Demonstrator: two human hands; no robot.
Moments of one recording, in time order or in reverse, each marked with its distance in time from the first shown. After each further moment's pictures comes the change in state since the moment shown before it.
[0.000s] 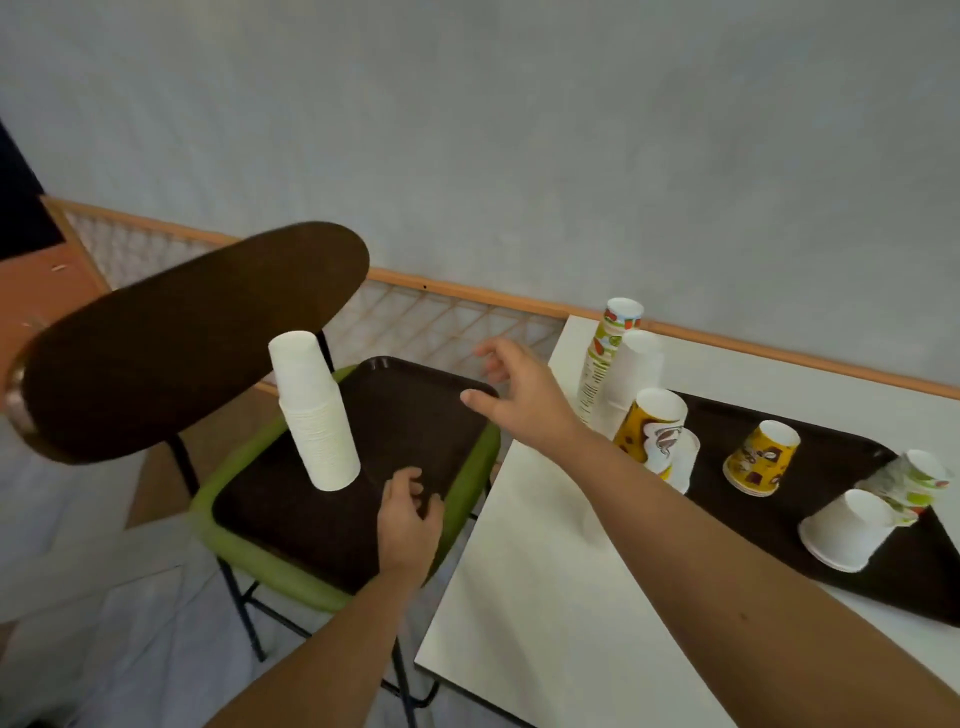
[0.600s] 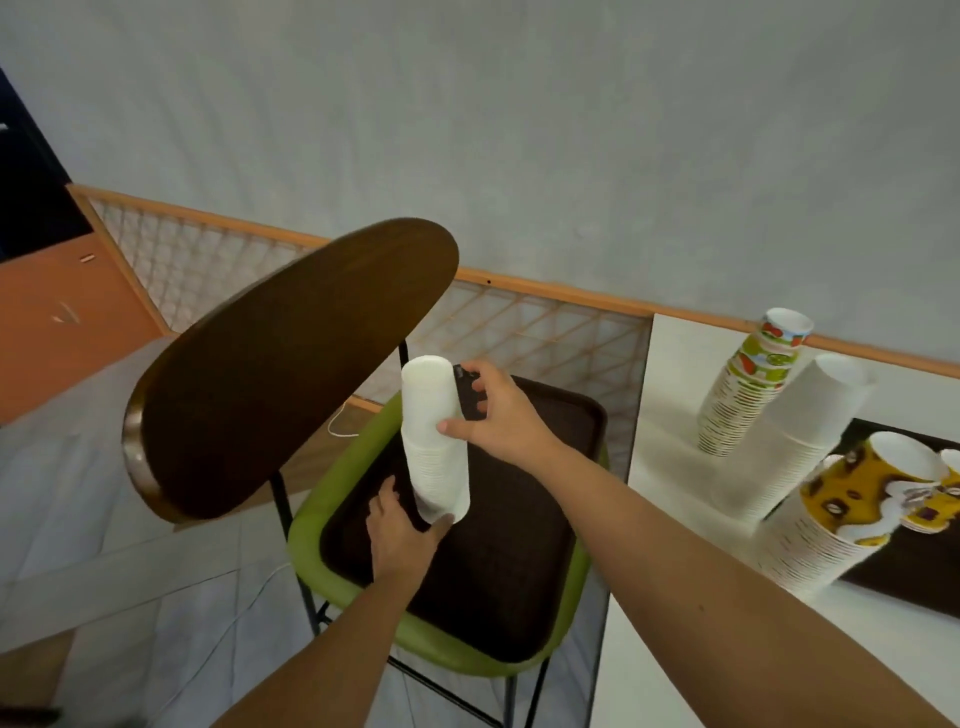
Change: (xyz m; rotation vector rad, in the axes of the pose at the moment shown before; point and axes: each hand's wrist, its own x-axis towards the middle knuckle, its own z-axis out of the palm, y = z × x) left_hand 0.123 -0.105 -0.107 0.123 -0.069 -0.189; right_hand 0.106 -0.052 0.169 0.131 -0.191 0.231
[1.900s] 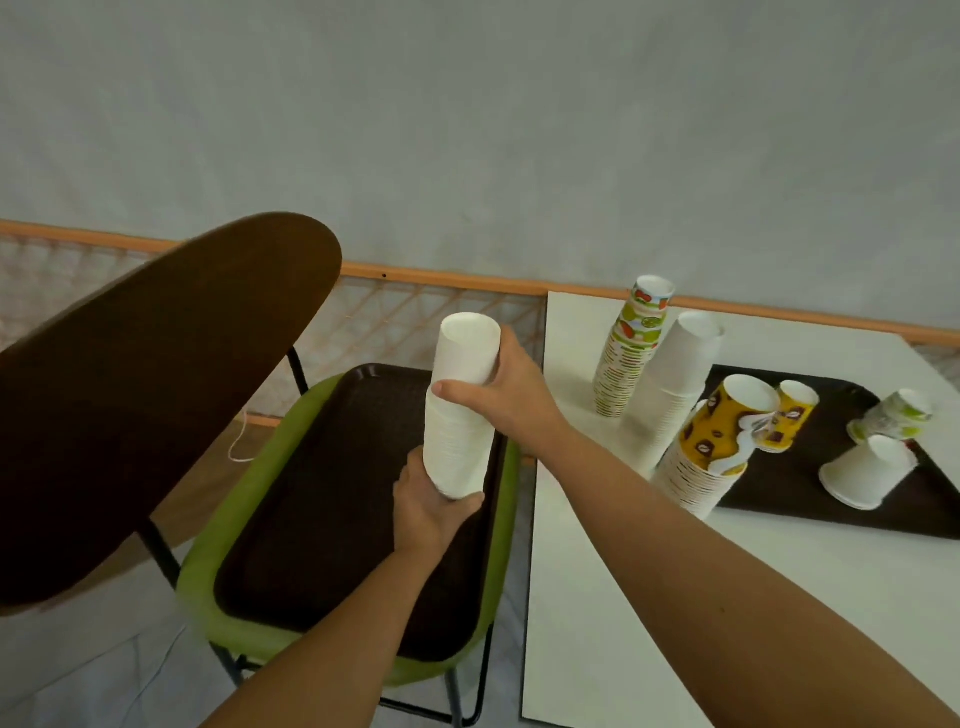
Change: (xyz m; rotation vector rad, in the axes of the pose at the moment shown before) left_hand -0.016 0.067 0.082 -0.151 -0.260 0.253; right_hand -0.041 0.024 -0.074 0.059 0.393 0.110
